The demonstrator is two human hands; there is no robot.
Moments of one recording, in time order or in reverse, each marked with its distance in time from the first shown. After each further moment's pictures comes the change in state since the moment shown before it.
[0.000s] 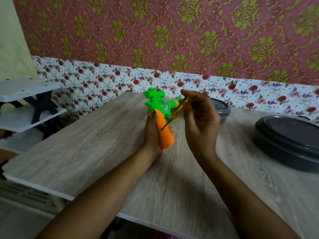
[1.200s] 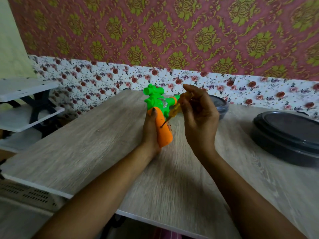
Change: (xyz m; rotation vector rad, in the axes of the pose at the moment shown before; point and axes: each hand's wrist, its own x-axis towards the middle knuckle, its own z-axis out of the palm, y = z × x) left_hand 0.014 -0.008 -0.012 0.041 -0.044 -0.026; right_hand 0.001 0.001 -0.003 -0.040 0.009 -0.011
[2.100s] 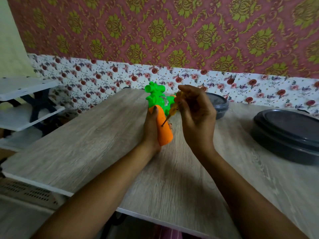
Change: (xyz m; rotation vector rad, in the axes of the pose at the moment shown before) left_hand -0.004 0.001 0.005 -0.013 -0.021 0.057; right_hand -0.001 -0.002 0.003 0.042 -0.036 0.004
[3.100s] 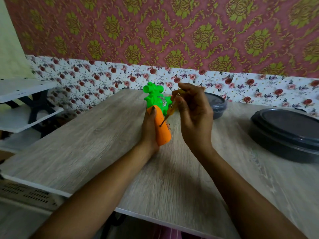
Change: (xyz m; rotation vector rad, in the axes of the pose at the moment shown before) left_hand -0.005 0.002 0.003 0.037 0.038 -0.033; right_hand 0.001 0.001 -0.001 0.022 -0.039 0.012
